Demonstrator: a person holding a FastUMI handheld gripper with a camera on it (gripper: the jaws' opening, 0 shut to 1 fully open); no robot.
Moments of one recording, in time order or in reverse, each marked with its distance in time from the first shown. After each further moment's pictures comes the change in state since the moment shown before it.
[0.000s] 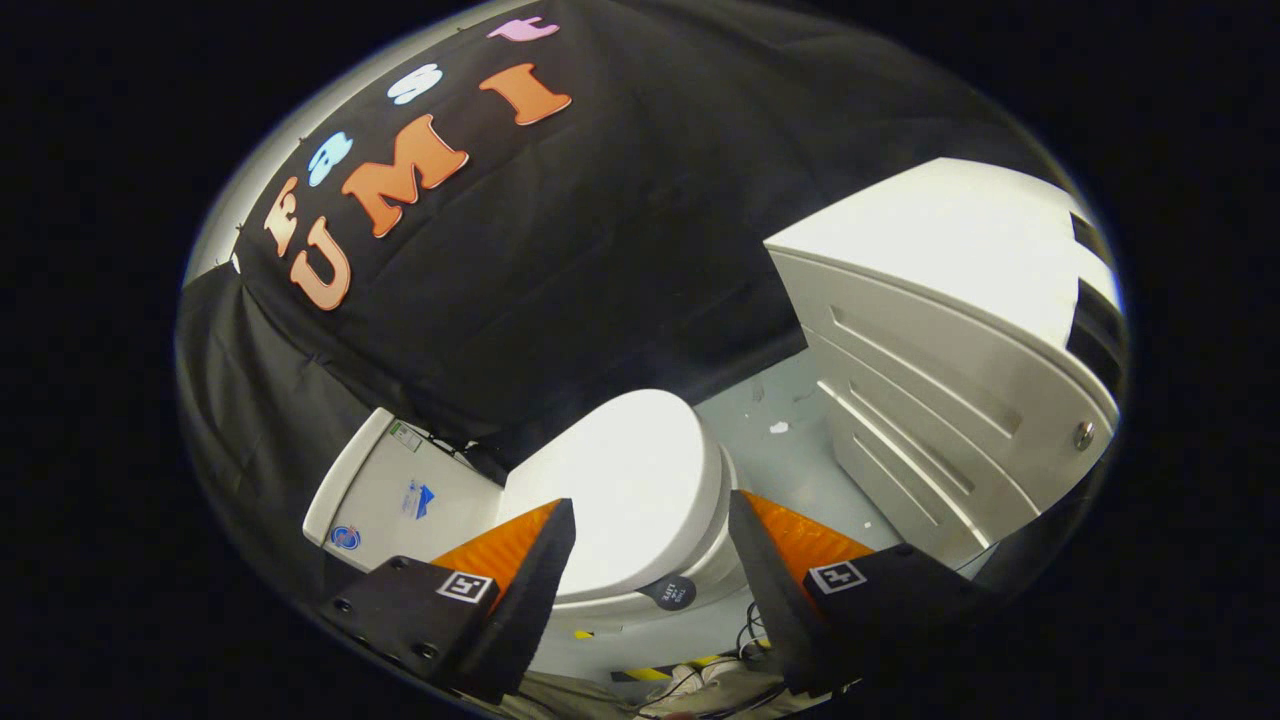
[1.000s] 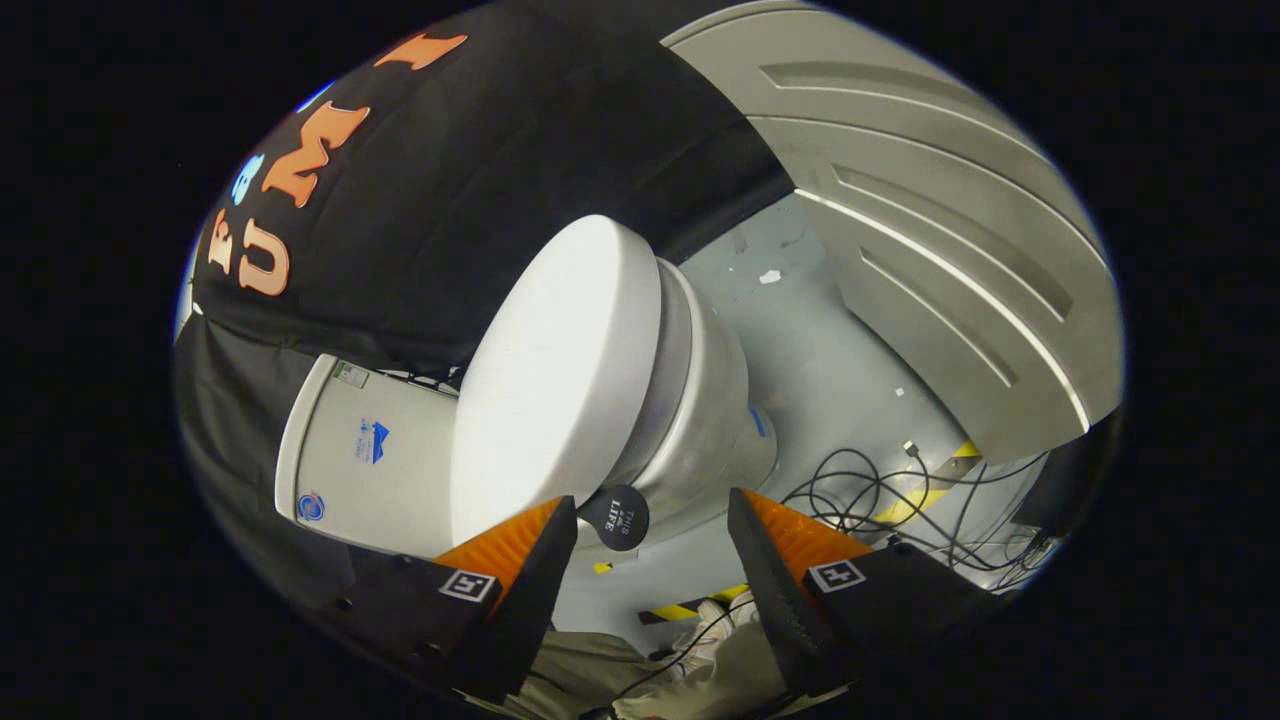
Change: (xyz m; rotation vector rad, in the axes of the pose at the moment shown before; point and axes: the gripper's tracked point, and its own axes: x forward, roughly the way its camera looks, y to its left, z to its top) arm 0.071 -0.050 -0.136 0.193 0.355 0.029
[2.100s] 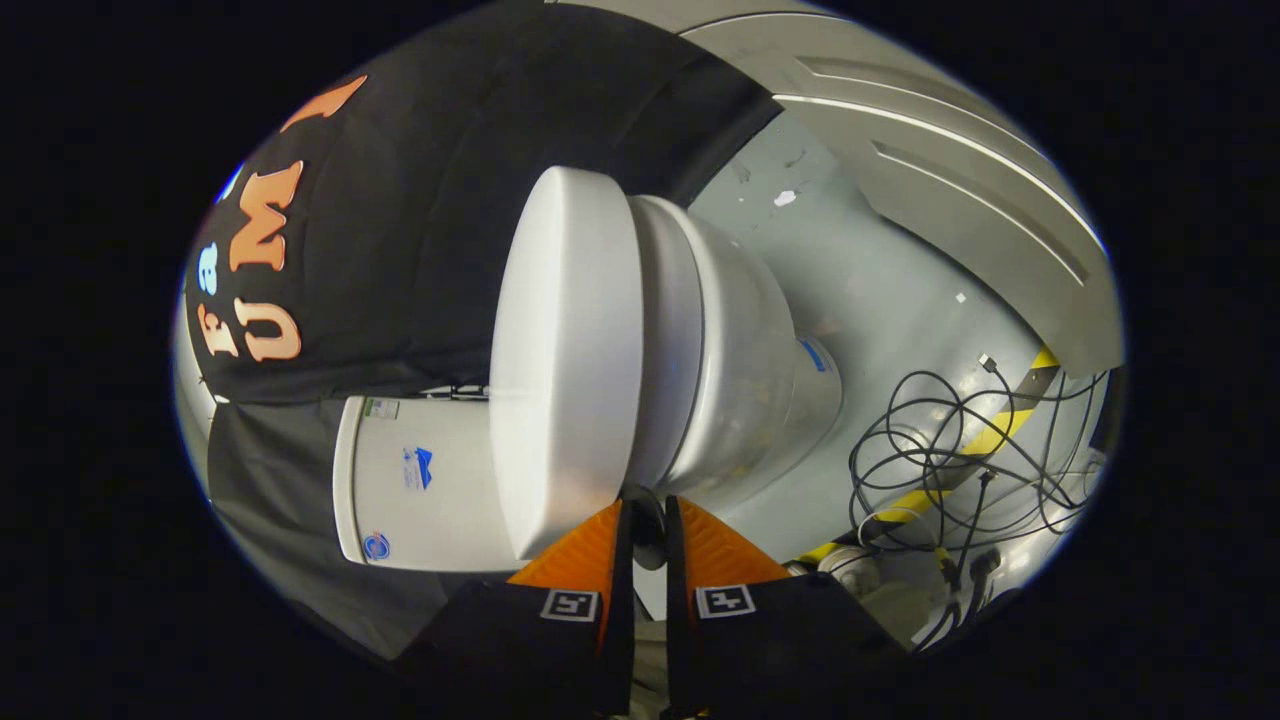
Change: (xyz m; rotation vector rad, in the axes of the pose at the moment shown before) arm 0.025 0.019 -0.024 0.202 0.182 0.154
